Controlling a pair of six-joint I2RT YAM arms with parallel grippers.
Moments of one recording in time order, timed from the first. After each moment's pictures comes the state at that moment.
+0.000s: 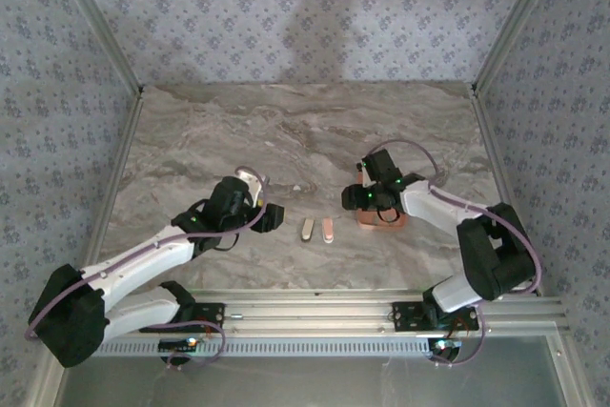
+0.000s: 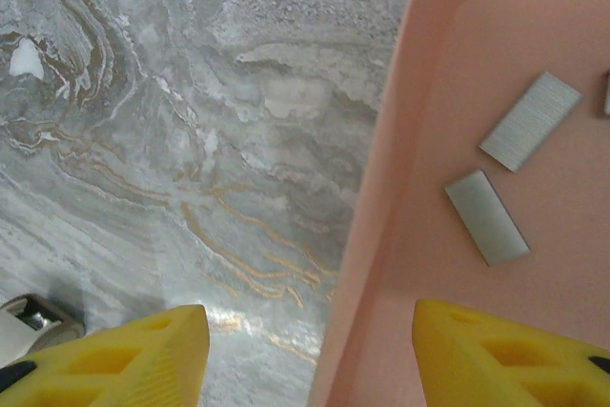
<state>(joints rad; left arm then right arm) -0.70 1.07 0.57 -0.18 0.06 -0.39 0.47 1.50 0.81 -0.36 -0.14 0.39</state>
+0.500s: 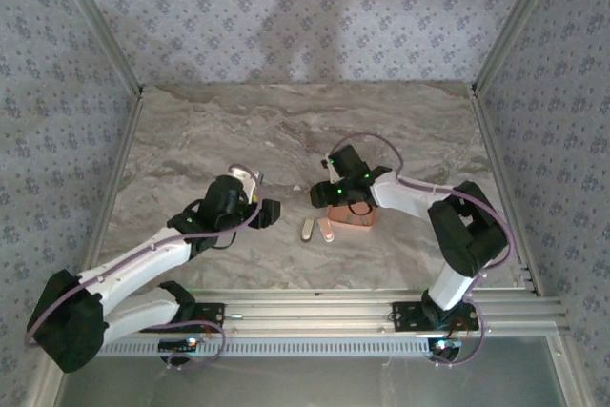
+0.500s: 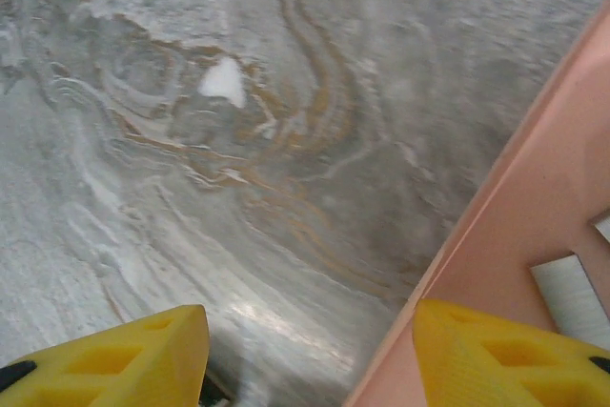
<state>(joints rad) -0.66 1.04 0.55 -0.15 0.03 -0.39 0.64 1.69 0.99 -0.29 -0.18 0.39</state>
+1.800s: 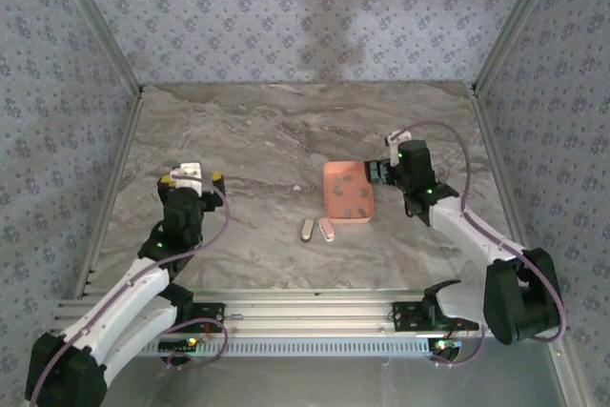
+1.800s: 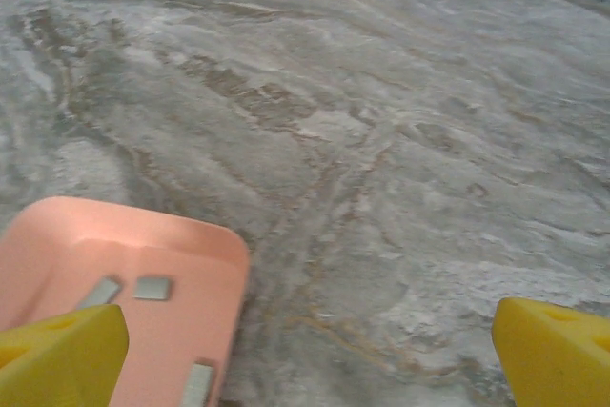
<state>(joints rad) -0.43 0.76 0.35 0.08 -0.54 -0.06 0.30 1.21 0.68 -0.03 0.15 -0.01</state>
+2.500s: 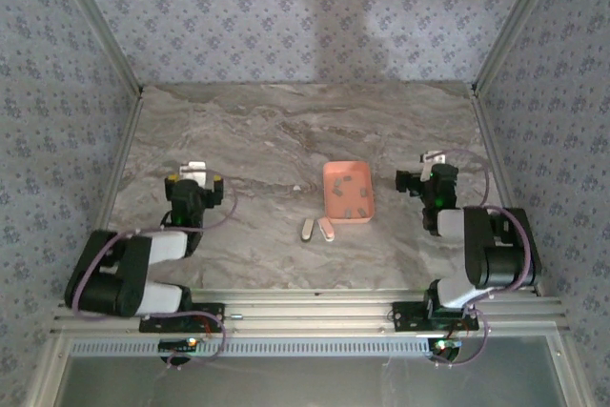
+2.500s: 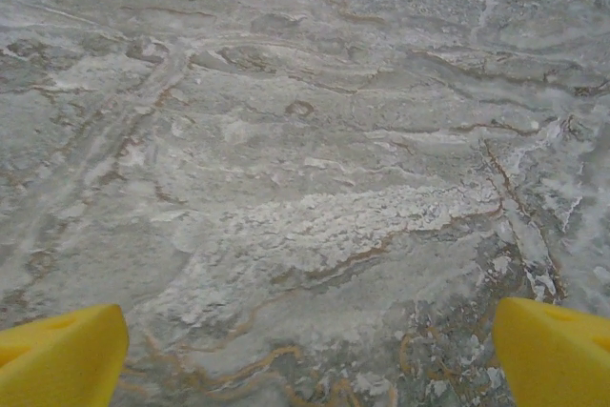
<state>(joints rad) -0.15 1.41 0.27 0.75 -0.30 0.06 -0.04 1.52 0.39 0.63 0.01 -0.02</state>
